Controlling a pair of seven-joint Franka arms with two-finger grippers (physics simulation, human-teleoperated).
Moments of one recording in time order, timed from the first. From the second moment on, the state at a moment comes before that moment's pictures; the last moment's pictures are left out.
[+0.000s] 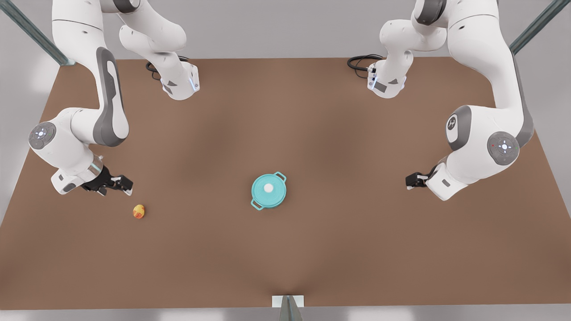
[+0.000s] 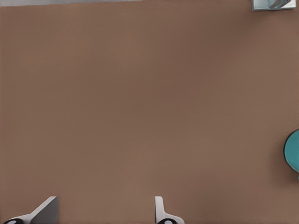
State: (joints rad) left arm -0.13 0.33 0.02 -1.48 -0.07 1.77 -0.02; right arm 0.00 0.17 -0.09 -1.93 0.09 2.25 -0.13
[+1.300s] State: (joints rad) left arm -0.81 0.97 -0.03 -0.97 0.10 2.06 -0.94; right arm -0.05 0.66 -0.09 -1.77 0.05 2.39 -0.22
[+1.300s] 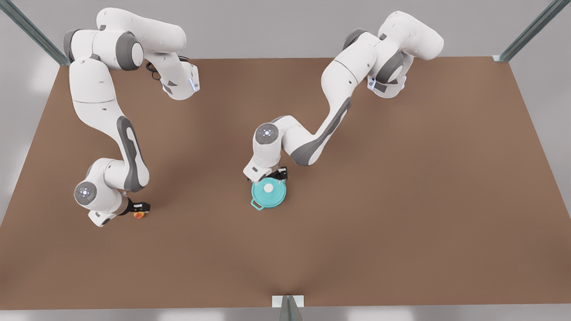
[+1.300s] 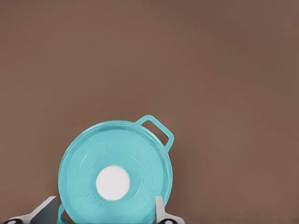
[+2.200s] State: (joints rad) left arm -0.82 1.06 0.00 -0.95 0.12 2.18 -1.06; right arm -0.05 0.67 -0.08 -1.81 0.06 2.42 -0.28
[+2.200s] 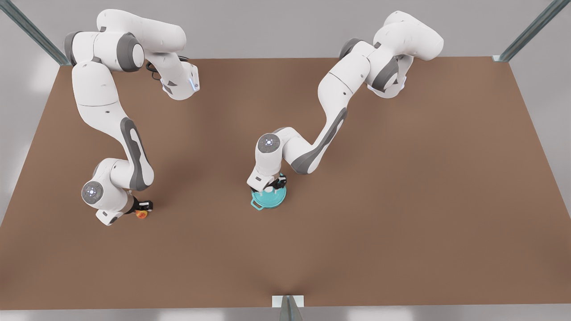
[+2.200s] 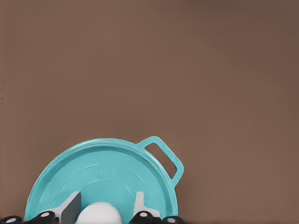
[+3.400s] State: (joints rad) left arm -0.22 0.12 0.02 -1.65 -0.10 1.77 -0.41; right arm 0.29 0.45 0.11 -1.74 0.07 2.34 -0.23
